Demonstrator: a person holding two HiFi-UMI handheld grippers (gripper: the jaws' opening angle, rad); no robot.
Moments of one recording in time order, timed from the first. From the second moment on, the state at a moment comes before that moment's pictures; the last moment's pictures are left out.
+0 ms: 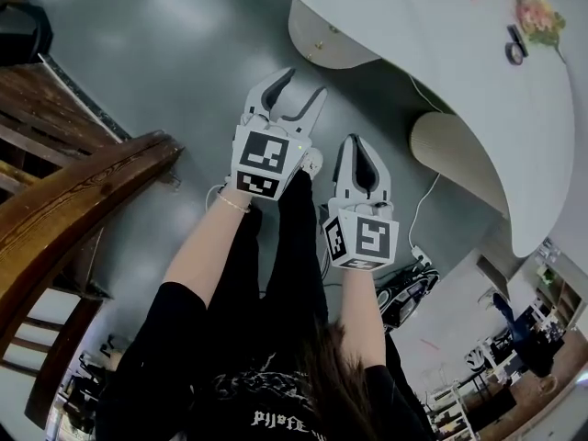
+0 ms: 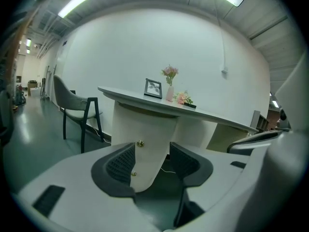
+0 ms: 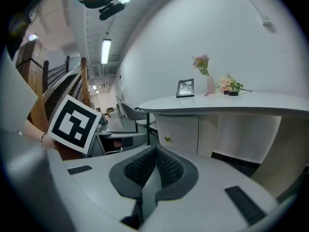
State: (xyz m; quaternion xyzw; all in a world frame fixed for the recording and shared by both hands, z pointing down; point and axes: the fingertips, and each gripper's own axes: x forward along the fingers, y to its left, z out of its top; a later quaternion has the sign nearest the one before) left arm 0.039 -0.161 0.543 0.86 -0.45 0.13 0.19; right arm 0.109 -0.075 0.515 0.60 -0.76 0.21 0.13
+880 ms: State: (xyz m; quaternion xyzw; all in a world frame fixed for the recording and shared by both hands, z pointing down) left arm 0.079 -0.245 0.625 0.86 -0.45 0.15 0.17; right arm 0.117 -0.135 0.562 0.58 -0.77 0.21 0.14
